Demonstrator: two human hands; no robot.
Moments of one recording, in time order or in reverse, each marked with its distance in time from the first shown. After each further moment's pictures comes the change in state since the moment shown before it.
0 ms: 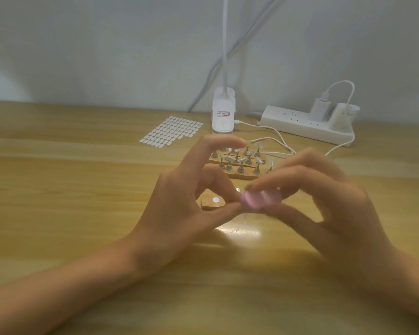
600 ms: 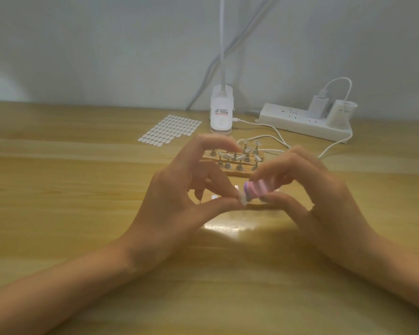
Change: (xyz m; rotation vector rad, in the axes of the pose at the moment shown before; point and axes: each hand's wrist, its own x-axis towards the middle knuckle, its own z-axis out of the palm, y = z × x) left_hand 0.001 0.000 -0.003 -0.080 0.016 -0.043; right_hand -0.003 0.008 0.005 -0.054 -0.018 0.007
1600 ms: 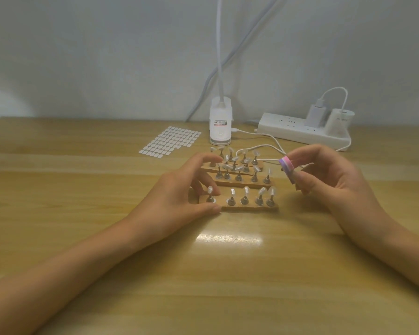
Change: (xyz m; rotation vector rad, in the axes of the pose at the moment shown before) left_hand 0.021 -0.036 -0.017 0.311 -0.215 -0.254; right_hand 0.000 0.040 -0.018 0.464 0.161 0.549
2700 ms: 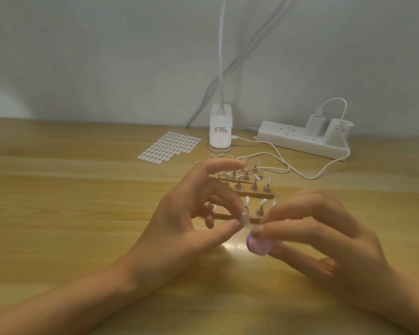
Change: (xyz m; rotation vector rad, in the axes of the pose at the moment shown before) left_hand -0.023 0.021 0.017 -0.456 0.097 0.246; right_hand -0.031 -0.020 0.021 -0.544 -0.146 -0.820
